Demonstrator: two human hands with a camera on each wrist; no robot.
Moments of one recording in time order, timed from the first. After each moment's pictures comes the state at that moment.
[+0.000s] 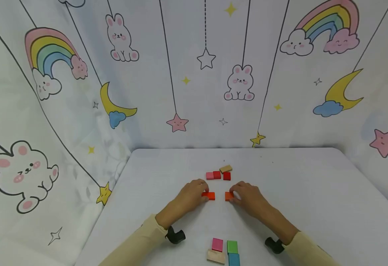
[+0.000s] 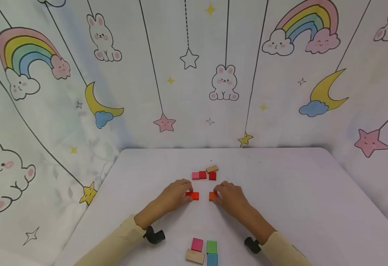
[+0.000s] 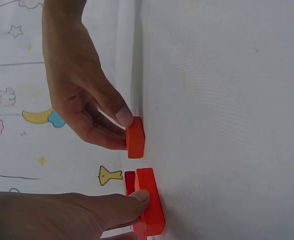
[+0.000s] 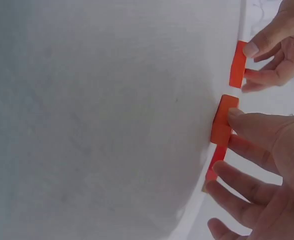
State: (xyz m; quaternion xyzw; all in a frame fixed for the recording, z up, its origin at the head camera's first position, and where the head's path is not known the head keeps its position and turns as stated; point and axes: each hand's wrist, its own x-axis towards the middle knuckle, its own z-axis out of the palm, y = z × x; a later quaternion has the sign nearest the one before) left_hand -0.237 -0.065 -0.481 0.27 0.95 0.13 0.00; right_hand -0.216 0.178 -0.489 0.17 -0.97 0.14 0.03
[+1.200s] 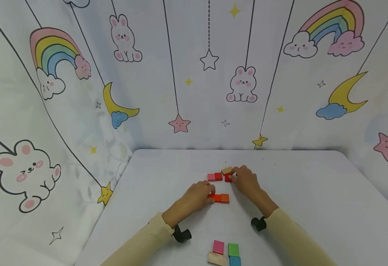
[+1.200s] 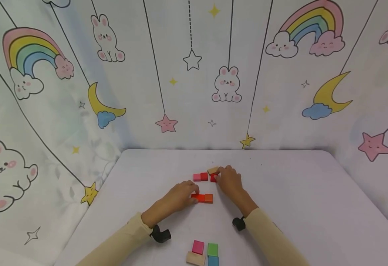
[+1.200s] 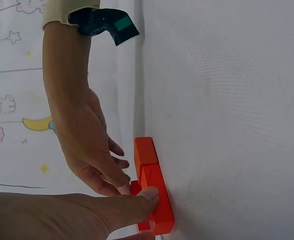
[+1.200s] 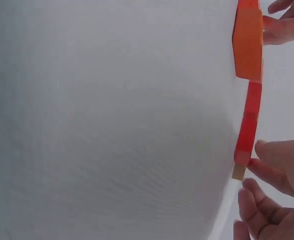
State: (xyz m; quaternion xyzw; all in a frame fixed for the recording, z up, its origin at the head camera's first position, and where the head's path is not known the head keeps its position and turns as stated) left_hand -0.243 -0.049 -0.480 0.28 0.95 0.12 0.04; right_hand -0.289 0.171 -0.494 0.05 -0.98 0.21 0.03
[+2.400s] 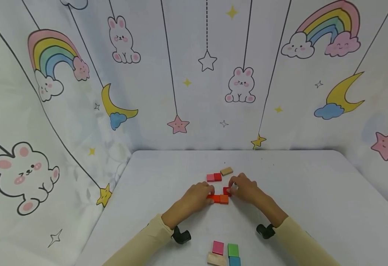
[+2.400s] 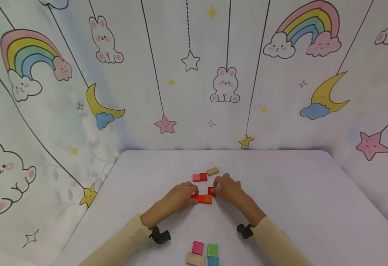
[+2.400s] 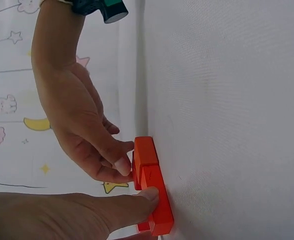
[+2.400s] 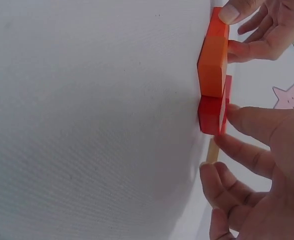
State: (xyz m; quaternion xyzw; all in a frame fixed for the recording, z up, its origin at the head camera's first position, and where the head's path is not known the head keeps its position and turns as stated) left_hand -0.245 -0.049 -0.480 0.27 0.95 0.12 0.05; right_hand -0.259 0.172 -0.473 0.10 -0.97 0.22 -0.08
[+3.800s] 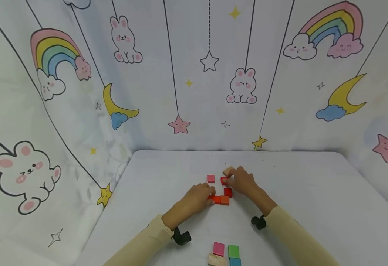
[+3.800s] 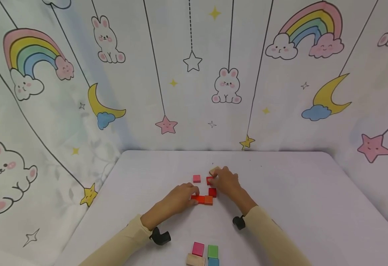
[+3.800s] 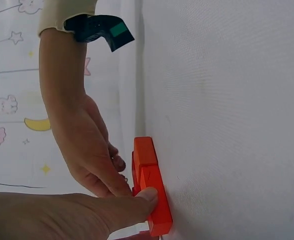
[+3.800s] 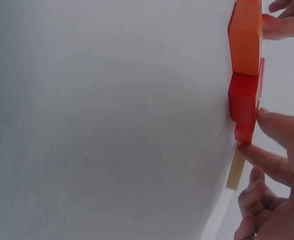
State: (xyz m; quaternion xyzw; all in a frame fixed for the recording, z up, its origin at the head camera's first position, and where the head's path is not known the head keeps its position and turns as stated) left_hand -0.244 -0.049 -0.484 0.27 0.95 0.12 0.04; right_hand -0.301 0.167 -0.494 0.08 -0.97 0.21 -0.01
